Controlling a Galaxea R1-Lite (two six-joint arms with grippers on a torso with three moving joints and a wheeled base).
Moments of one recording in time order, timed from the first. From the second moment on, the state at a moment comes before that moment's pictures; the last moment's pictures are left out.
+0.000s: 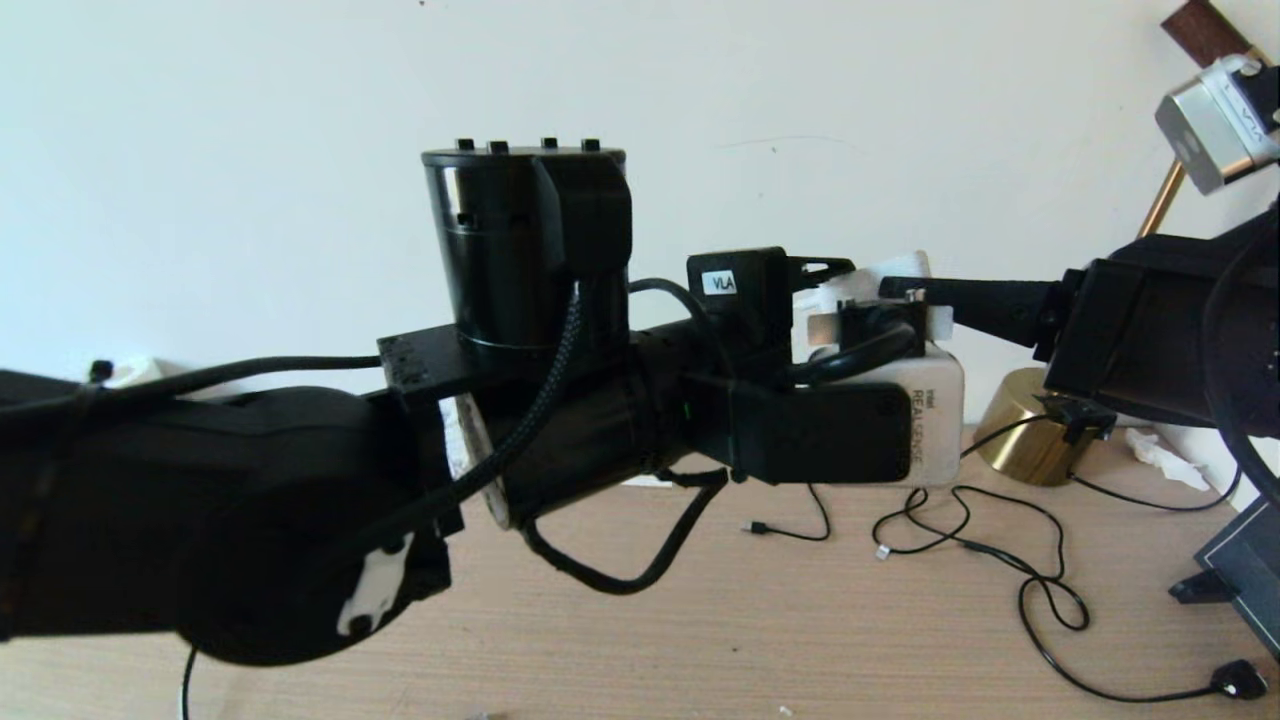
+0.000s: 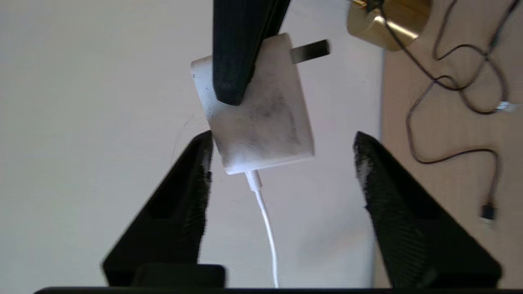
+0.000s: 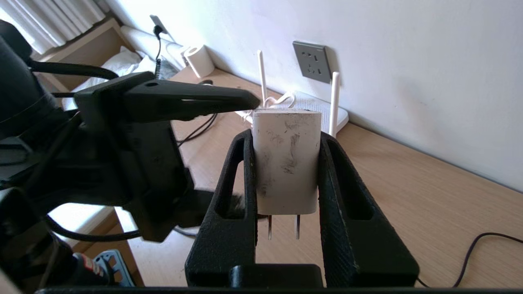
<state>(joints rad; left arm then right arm) -0.93 1.77 -1.24 -0.54 -0.03 1.33 0.48 1.35 -0.94 -0.41 0.37 0.27</state>
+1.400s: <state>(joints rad) -0.83 1.71 -1.94 0.93 -0.69 0.82 0.61 1.24 -0.80 -0.41 0.57 0.16</state>
